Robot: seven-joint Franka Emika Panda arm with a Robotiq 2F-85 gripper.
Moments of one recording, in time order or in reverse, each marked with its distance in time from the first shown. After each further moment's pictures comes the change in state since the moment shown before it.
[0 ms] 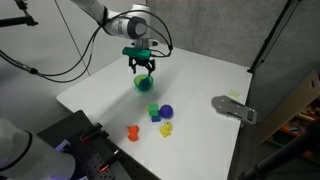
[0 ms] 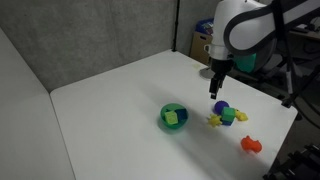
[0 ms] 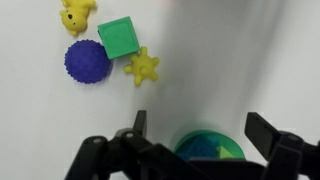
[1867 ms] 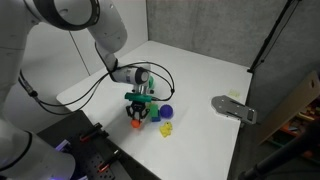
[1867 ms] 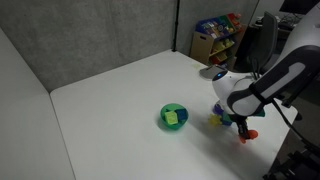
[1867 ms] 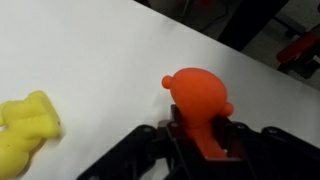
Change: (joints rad) arm -0.010 0.349 -0.074 -0.119 -0.268 -0.018 -0.058
